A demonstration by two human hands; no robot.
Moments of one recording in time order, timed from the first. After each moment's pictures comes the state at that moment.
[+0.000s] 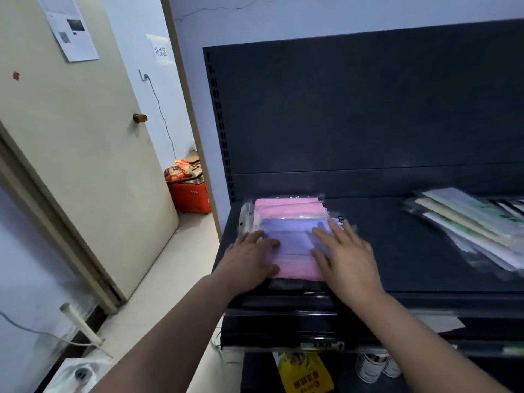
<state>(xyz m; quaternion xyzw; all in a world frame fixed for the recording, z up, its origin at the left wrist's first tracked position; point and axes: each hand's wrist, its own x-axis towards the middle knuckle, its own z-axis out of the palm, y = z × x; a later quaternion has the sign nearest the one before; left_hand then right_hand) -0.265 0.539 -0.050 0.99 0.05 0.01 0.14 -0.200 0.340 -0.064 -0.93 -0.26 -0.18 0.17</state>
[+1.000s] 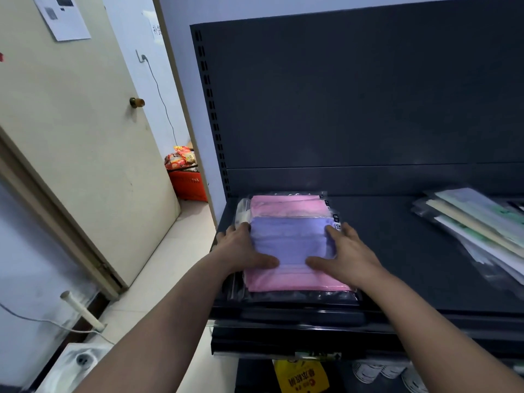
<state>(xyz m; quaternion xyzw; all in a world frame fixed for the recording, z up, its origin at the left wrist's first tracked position) -0.217 0.551 -0.045 0.94 0.25 -0.08 0.23 -0.142 0.338 -0.056 -0.95 -0.20 0.13 0.22</state>
